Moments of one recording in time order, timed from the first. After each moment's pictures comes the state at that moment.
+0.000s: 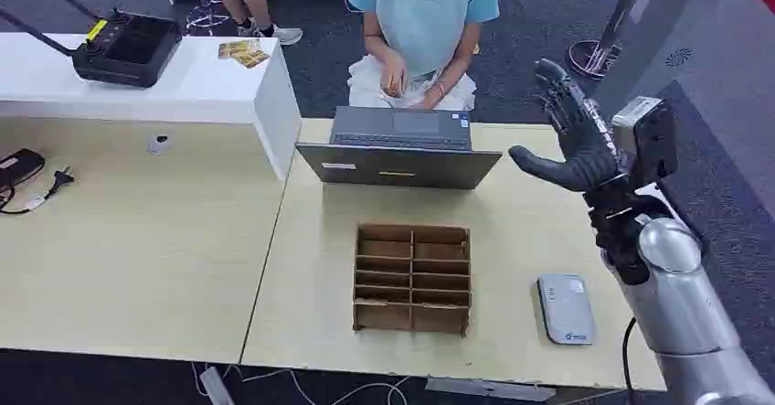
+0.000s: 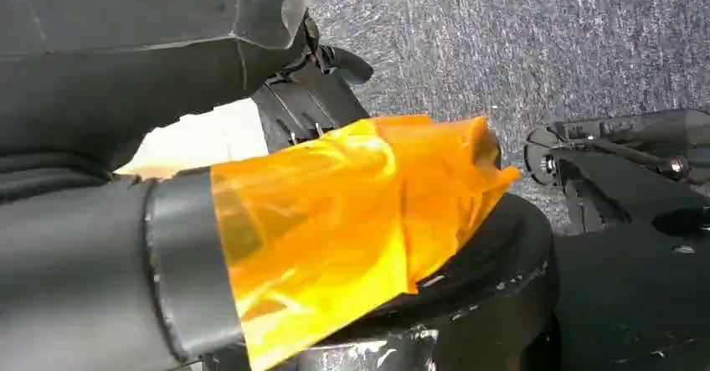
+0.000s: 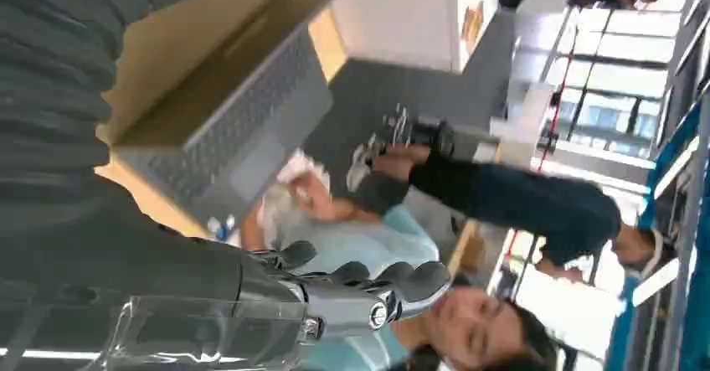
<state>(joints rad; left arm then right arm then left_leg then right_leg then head) -0.04 -0.13 0.44 -0.20 -0.56 0.07 0.05 -0.56 -0.34 0.34 -1.56 -0.13 0.13 -0.14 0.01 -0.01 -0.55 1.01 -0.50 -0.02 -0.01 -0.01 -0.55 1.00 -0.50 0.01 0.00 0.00</state>
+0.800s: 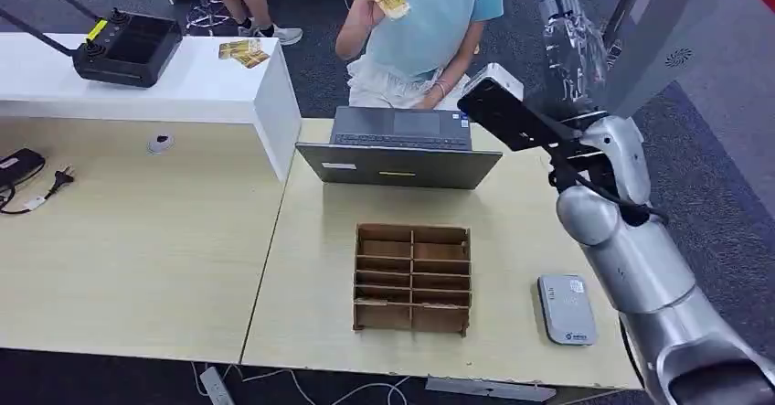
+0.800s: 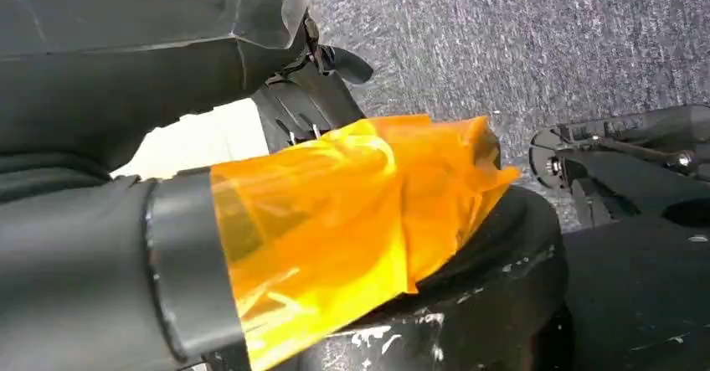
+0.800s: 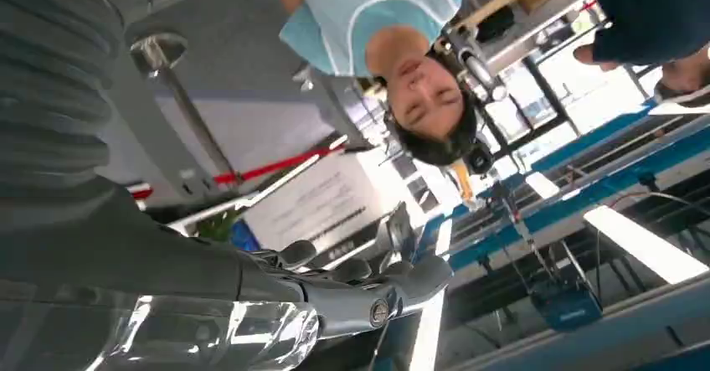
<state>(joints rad) -0.04 -0.13 0.46 -0.20 -0.63 0.06 0.06 -0.80 -0.23 0.54 -1.55 0.86 -0.19 0.09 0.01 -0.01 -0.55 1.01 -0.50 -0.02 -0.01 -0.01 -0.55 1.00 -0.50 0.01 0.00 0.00</state>
